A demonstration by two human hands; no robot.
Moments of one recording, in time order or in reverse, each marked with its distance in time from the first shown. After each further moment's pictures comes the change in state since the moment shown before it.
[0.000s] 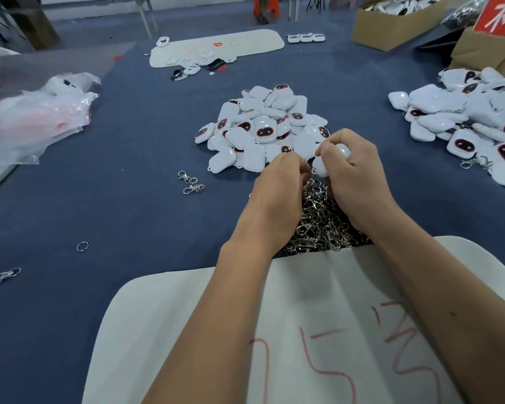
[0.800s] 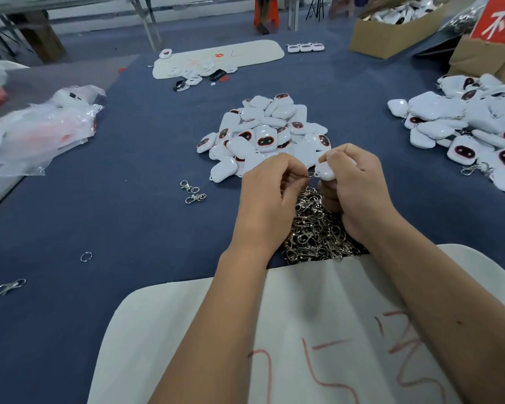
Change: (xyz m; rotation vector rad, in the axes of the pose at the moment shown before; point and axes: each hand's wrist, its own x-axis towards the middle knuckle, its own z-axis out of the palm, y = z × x) left_hand 0.007 -0.012 0.000 -0.219 0.208 0.005; right_hand -0.002 -0.005 0.004 0.480 -0.027 0.276
